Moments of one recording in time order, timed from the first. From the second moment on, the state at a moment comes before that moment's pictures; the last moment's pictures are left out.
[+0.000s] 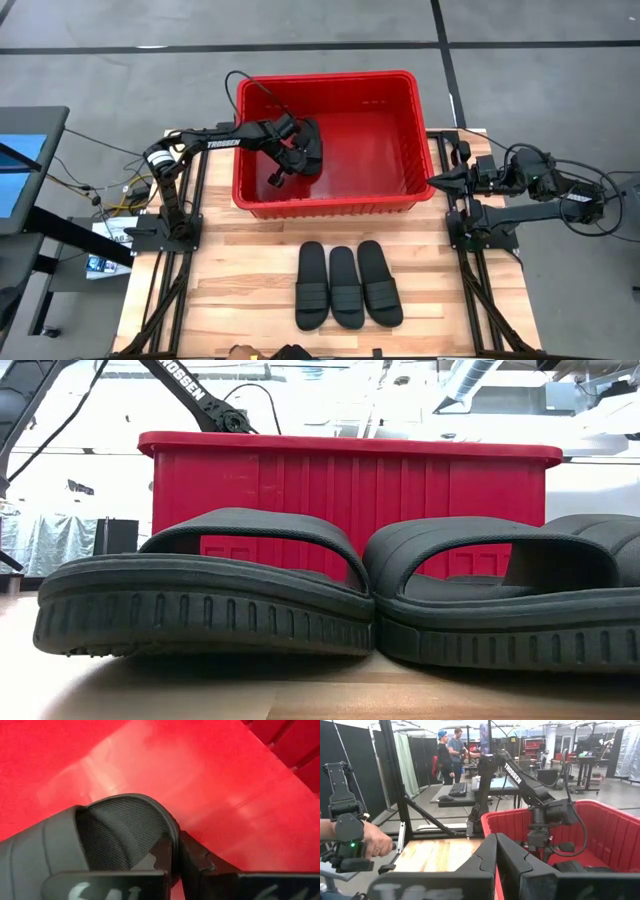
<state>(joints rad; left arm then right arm) 0.62 1.85 1.26 -0.51 0.41 1.12 0.00 0.39 0.79 -0.41 0.00 0.00</state>
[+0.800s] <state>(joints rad) 0.61 1.85 1.26 -0.50 0.39 1.03 0.00 0.39 0.79 -0.41 0.00 0.00</state>
